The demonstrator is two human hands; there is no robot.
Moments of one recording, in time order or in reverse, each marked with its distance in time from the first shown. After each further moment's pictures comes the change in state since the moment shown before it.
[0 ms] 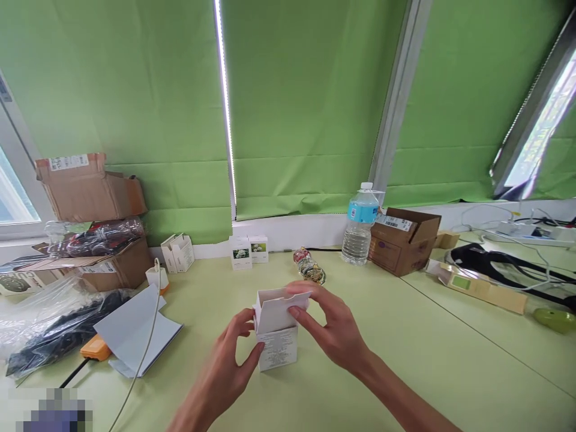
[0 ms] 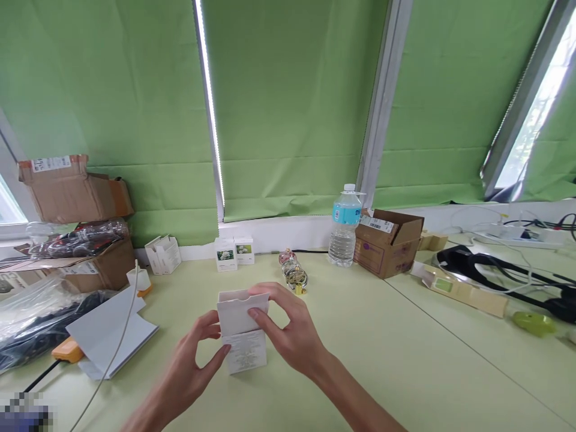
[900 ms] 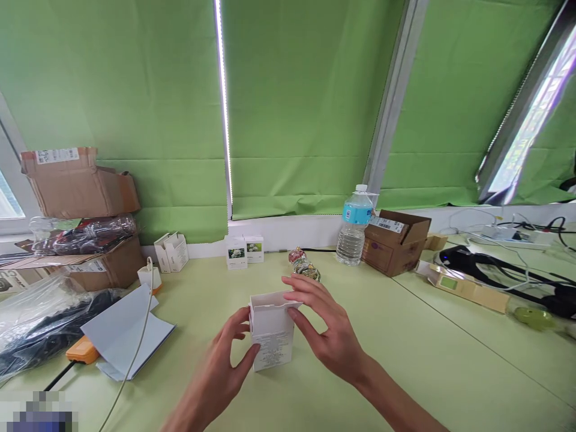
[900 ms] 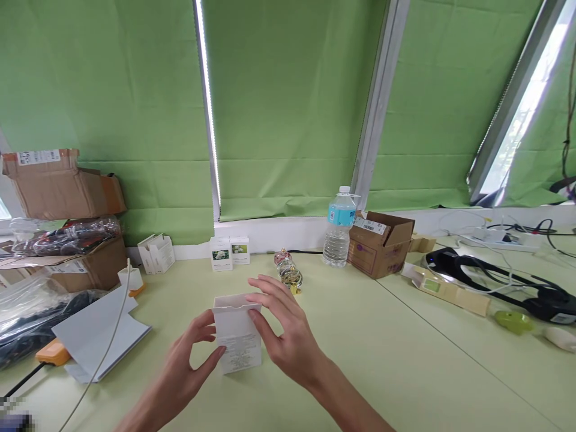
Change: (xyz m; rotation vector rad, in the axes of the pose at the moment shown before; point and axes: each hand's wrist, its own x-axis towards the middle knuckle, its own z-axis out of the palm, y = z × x) left_hand -0.002 -0.008 0.007 0.022 0.035 0.012; right_hand -0.007 0.004 0.003 -0.213 0.012 -0.228
